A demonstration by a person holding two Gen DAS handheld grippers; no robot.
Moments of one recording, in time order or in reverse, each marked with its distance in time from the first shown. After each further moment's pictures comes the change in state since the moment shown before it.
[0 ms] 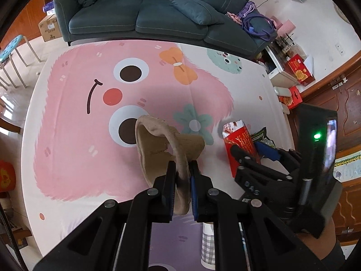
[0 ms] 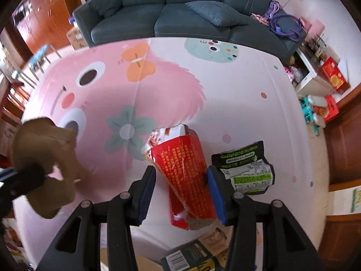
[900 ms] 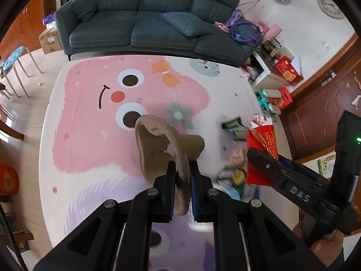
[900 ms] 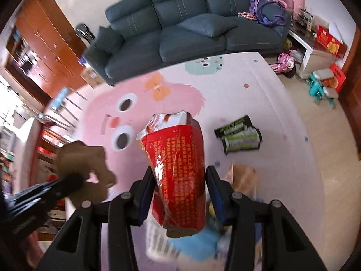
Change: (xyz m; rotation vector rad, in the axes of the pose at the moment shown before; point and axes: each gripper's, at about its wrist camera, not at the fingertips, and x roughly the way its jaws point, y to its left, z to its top) left arm -0.090 -0.023 -0.060 0.065 -0.082 -0.024; right arm -0.129 -0.039 -0.076 0.266 -0.147 0.298
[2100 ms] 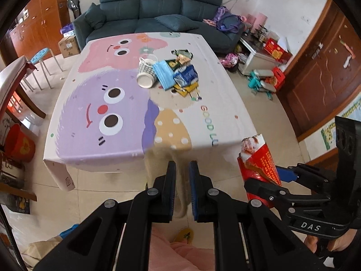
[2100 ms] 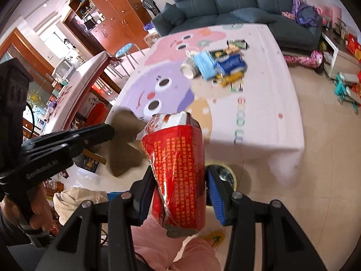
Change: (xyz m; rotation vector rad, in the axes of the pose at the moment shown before) left arm -0.149 -0.178 -0.357 0.068 -0.056 0.128; right arm -0.205 -0.109 -0.310 -0.256 0.124 0.255
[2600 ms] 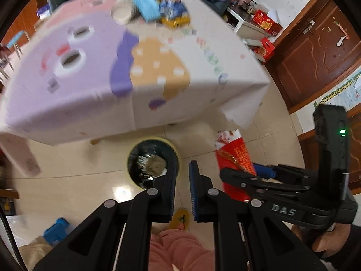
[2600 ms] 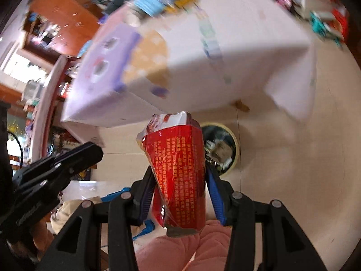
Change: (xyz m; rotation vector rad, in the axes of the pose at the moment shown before) left arm 0.146 0.021 -0.085 0.036 0.159 -0.128; right arm 0.149 -0.063 -0.087 0.309 0.126 -0.088
